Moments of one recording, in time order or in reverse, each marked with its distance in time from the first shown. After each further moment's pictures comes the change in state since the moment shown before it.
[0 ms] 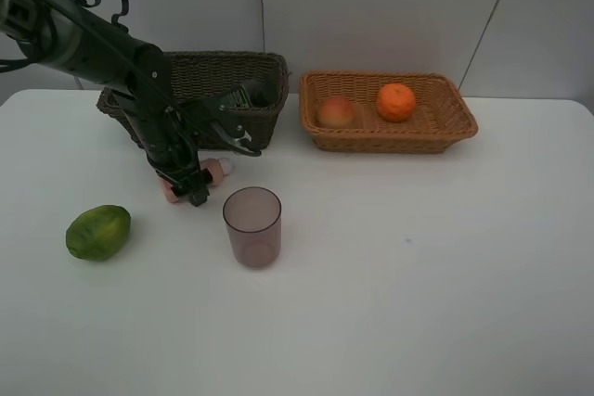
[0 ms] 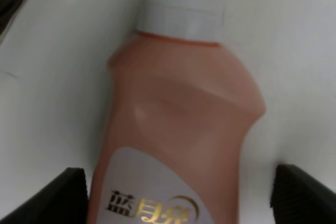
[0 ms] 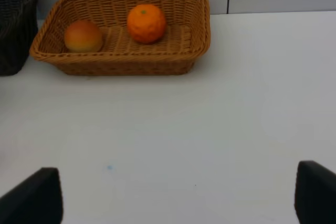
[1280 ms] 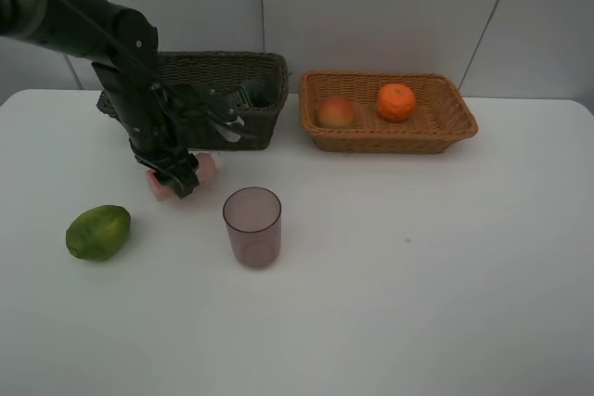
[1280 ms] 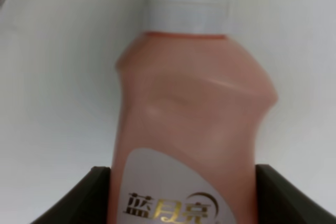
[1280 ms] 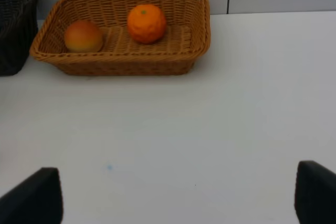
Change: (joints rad) left arm 0.000 -0.114 0.000 -0.033 0.176 -0.014; right arm 0.000 0.000 0.000 0.000 0.000 0.000
